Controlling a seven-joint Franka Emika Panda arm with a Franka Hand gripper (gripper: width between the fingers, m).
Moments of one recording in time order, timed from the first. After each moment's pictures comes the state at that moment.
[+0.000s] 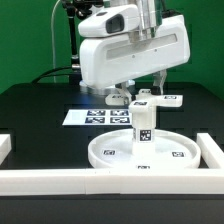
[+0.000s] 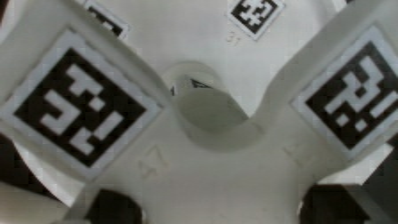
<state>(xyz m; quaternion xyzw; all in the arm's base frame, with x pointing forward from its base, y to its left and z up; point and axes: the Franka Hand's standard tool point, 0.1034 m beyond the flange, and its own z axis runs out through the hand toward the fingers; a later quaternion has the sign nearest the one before) 0.552 0.030 0.101 -0.97 -0.21 -0.02 0.07</state>
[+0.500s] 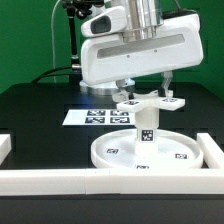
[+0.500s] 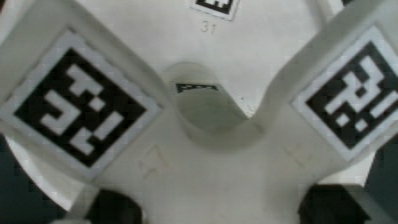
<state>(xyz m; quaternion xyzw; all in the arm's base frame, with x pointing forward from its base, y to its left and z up) 0.553 0.034 0.101 -1.00 0.00 -0.03 0.08</state>
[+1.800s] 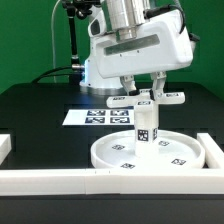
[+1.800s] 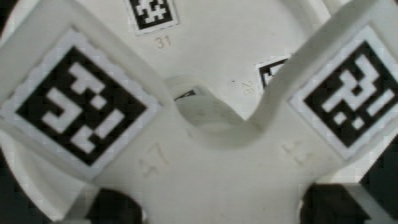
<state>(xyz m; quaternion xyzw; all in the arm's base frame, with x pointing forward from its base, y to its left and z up) 0.558 0.031 0.104 -0.86 0.49 -0.03 0.12</state>
